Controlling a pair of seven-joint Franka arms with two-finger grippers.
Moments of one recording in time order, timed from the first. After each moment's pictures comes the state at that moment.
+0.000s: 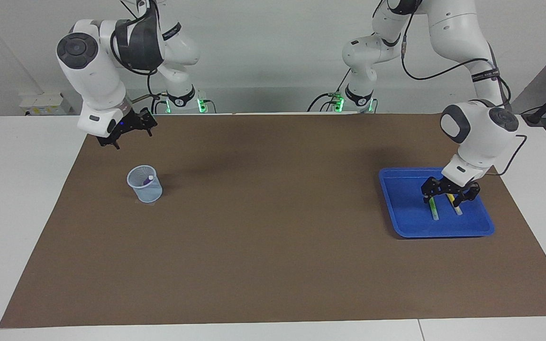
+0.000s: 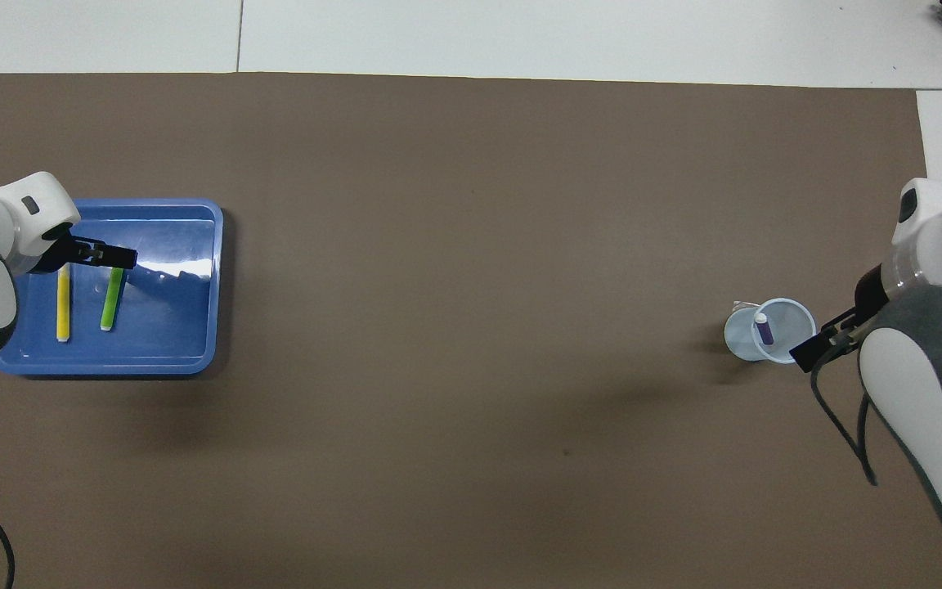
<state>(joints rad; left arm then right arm) 0.22 0.27 -0.11 -1.97 -0.02 2.38 0.38 -0.22 -0.05 0.27 -1.85 -0.05 1.58 -0.42</state>
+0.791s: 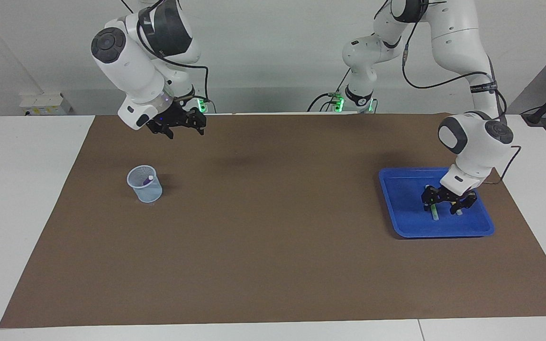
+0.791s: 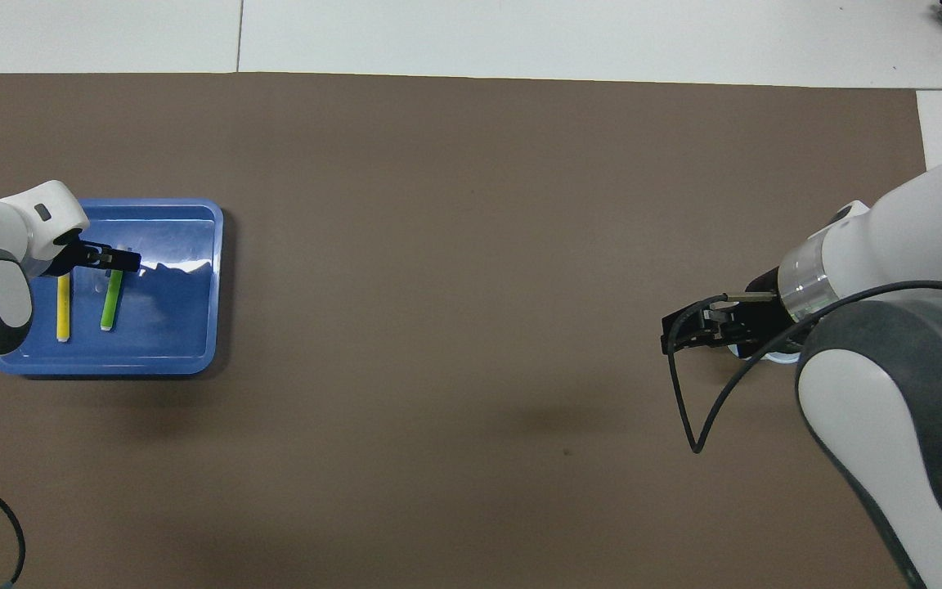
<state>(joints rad) 0.24 0.33 -0.11 -1.98 -0.02 2.44 0.40 -0.11 -0.05 0.27 -1.86 0.27 1.65 0.18</state>
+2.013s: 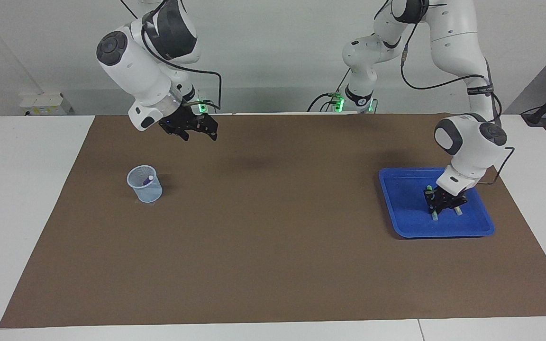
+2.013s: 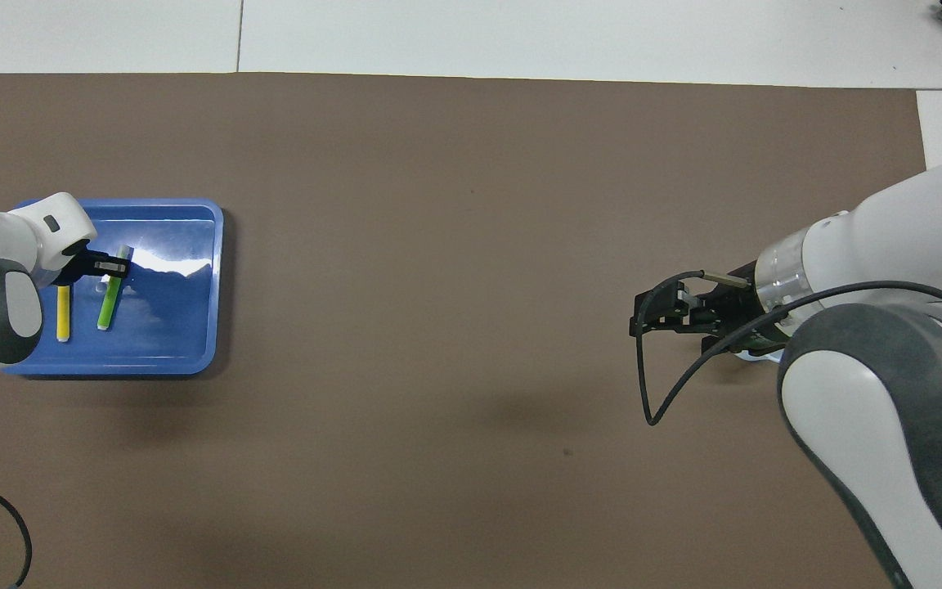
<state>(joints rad) 0.24 0.33 -0.11 -2.02 -0.02 2.48 0.40 -0.08 -0.05 0.27 -1.89 0.35 1.73 0.33</state>
